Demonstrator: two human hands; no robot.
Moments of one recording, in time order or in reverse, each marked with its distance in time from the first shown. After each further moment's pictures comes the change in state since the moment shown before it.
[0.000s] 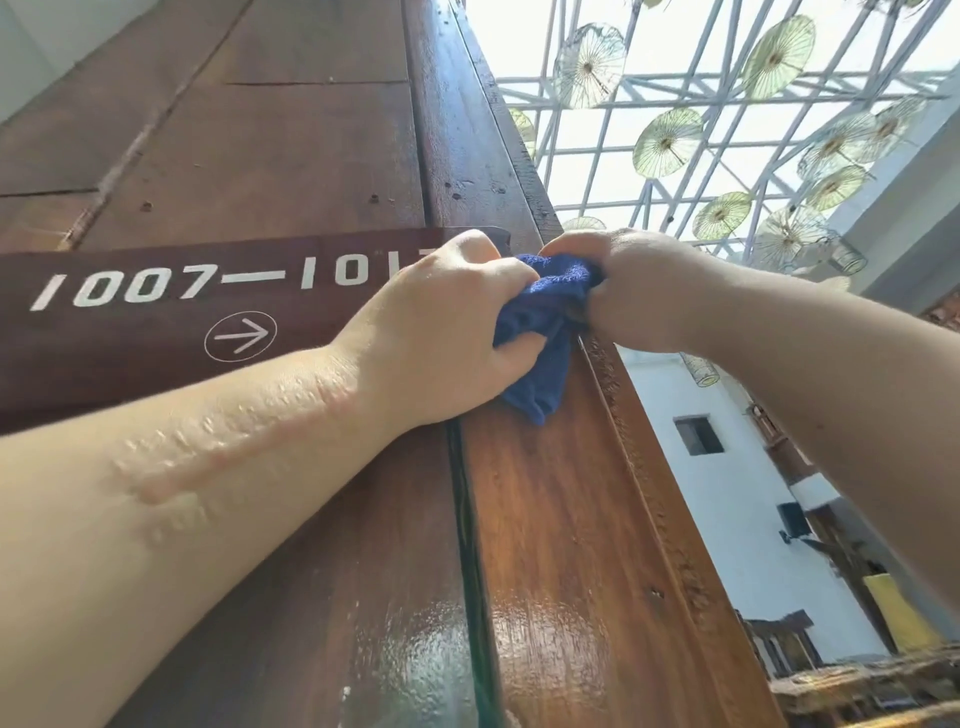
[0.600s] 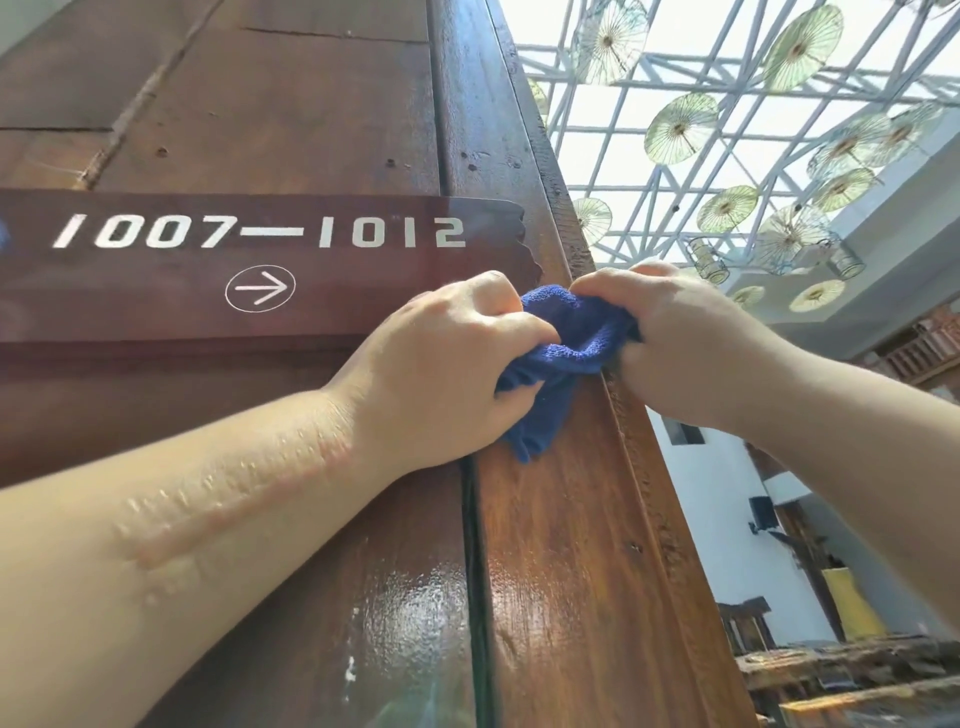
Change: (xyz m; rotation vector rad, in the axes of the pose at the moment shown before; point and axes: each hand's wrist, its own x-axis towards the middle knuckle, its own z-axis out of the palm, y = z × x) left_hand -0.044 0.009 0.004 -0.055 0.049 0.113; right_hand -0.047 0.009 0.013 -0.195 0.023 -0.071
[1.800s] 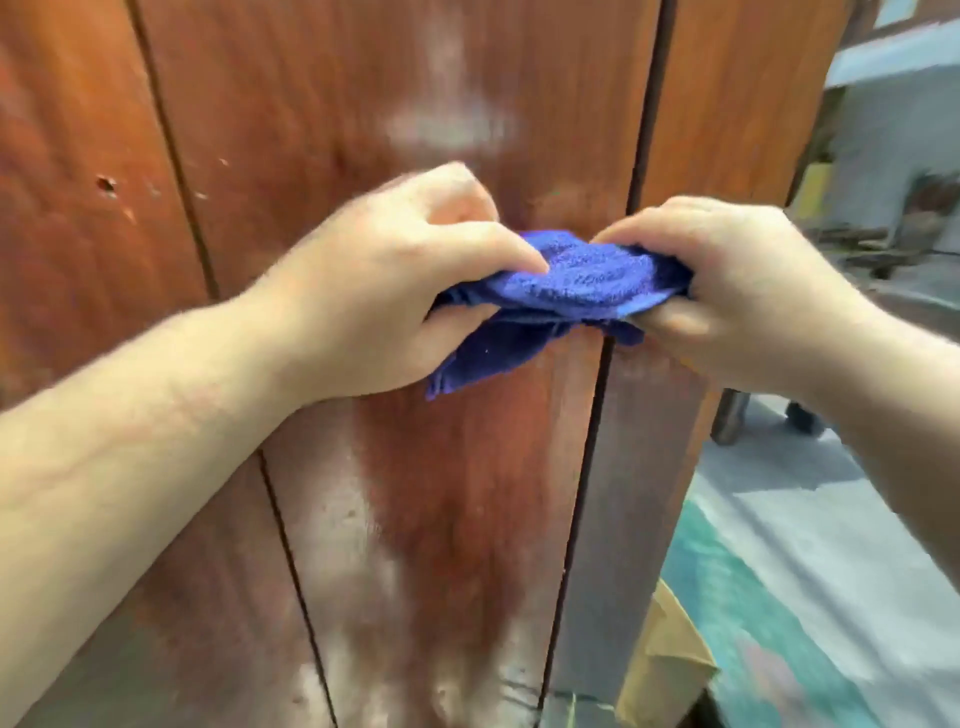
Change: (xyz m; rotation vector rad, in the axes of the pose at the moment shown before) left_hand -0.300 0.162 -0.175 -0.606 -0.538 -0.293; right_hand -0.301 -0.197 -0.019 0.251 -0.753 0.026
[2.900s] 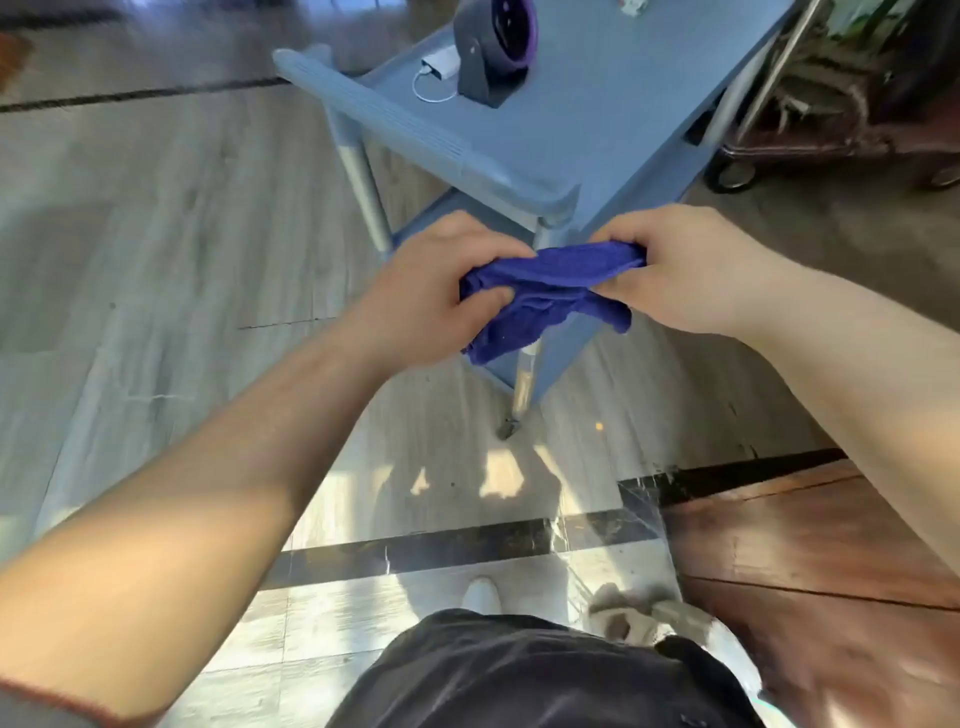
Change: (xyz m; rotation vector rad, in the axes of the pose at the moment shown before) left_hand -0.511 0.271 -0.209 0.427 -0.082 -1.802; right_hand -0.058 -0.559 0.277 0.812 -0.973 -0.997
